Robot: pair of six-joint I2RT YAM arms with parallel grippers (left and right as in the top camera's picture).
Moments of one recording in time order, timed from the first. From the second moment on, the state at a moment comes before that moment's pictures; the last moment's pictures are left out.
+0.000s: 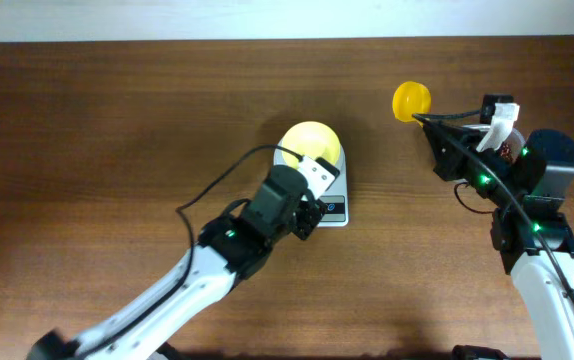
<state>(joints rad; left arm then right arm) -0.69 1.34 0.86 -0.18 -0.04 0.06 -0.12 1.18 0.80 0.06 -0.67 0.36</state>
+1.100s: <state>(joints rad) -0.10 1.41 1.32 -0.16 -0.11 0.00 -0.12 1.19 0.81 0.43 -0.34 0.58</state>
